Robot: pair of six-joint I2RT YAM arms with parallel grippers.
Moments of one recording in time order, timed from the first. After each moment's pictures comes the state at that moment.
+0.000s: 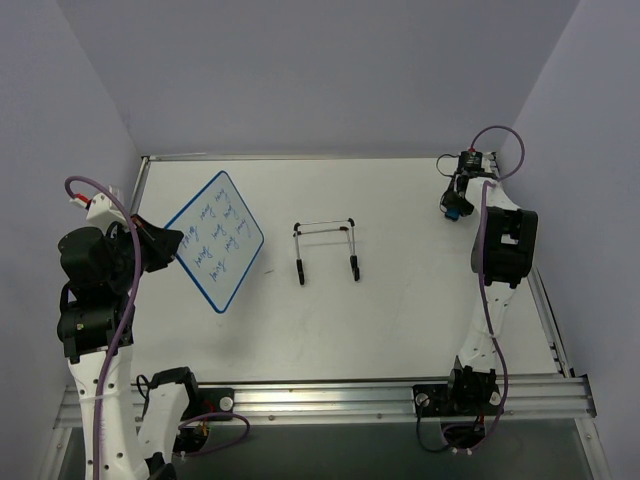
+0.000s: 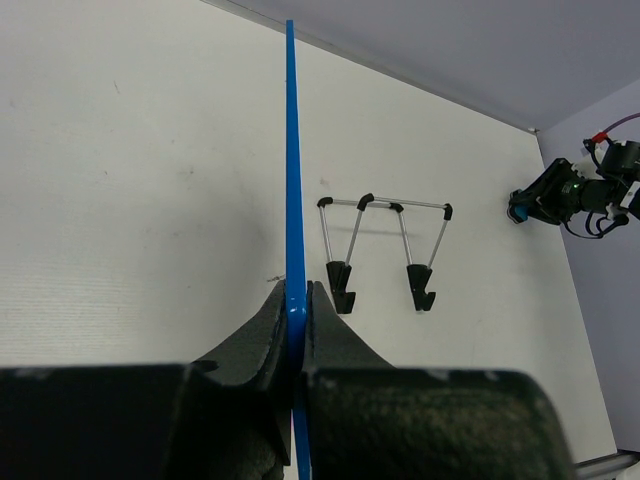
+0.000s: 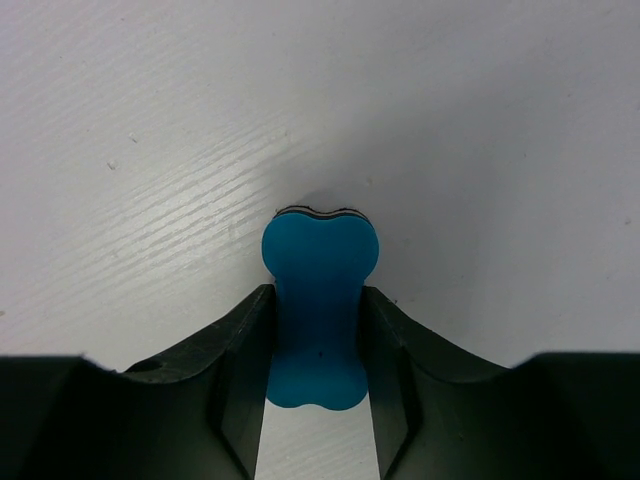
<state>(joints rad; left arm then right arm) 0.18 0.73 1.13 -0.69 0.38 -0.45 -0.13 2.27 1.75 -0.44 0.19 0.28</state>
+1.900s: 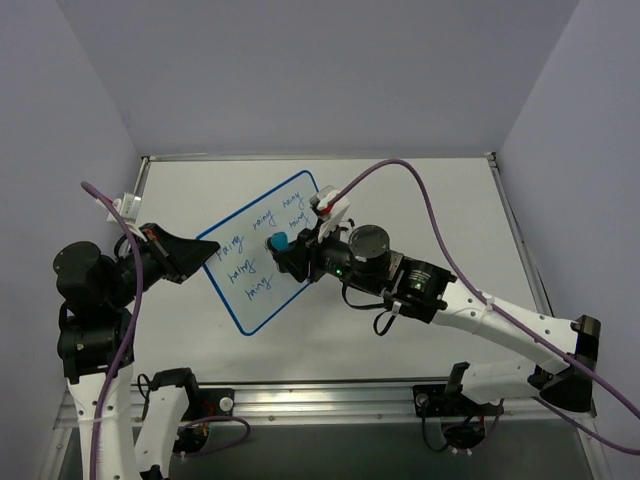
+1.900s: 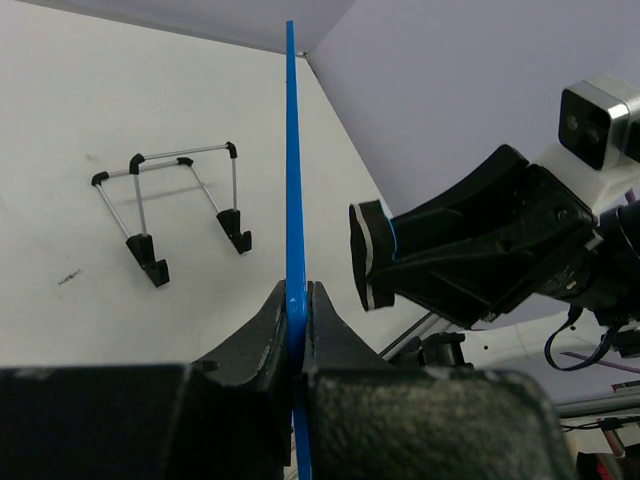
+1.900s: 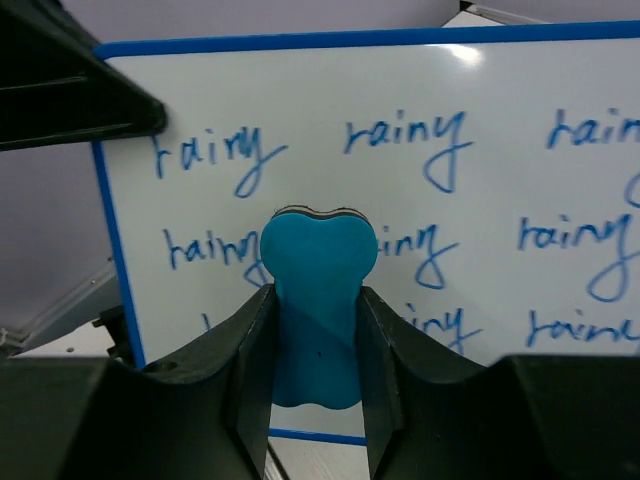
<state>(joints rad) 0.12 0.66 1.11 -0.56 0.81 -0.64 1.07 1.24 1.17 -0.08 0.09 0.34</state>
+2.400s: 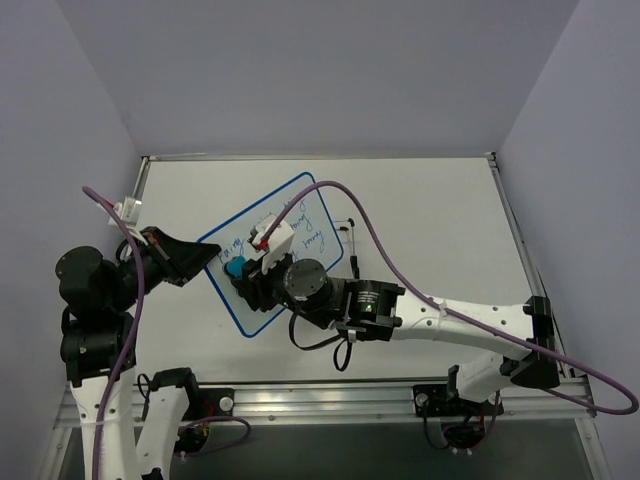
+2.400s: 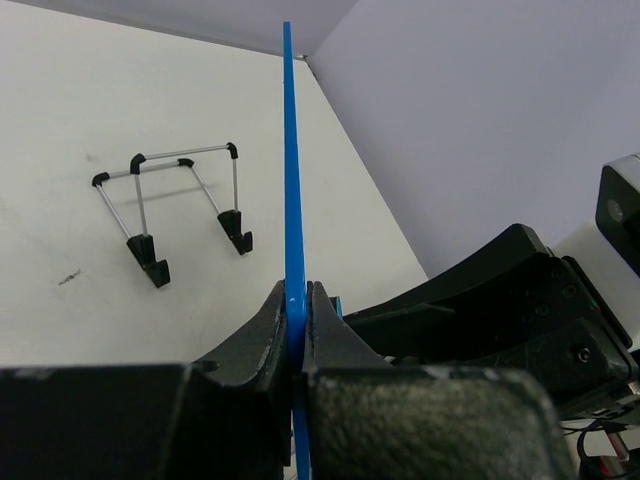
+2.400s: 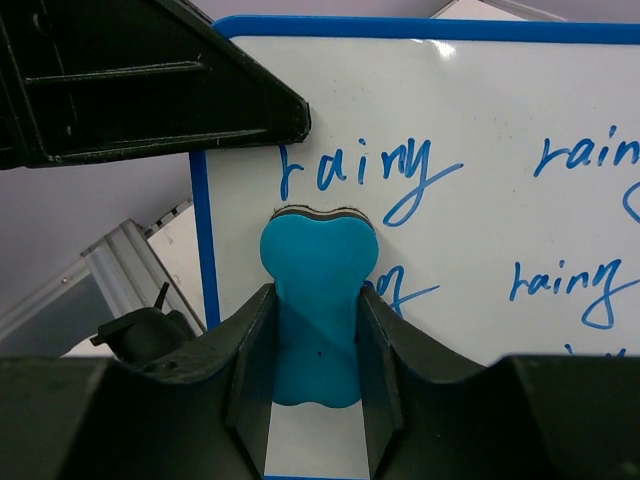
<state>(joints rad) 0.12 0.63 1.07 -0.53 0.82 -0.66 1.35 1.46 1.38 -0.12 0.40 0.30</state>
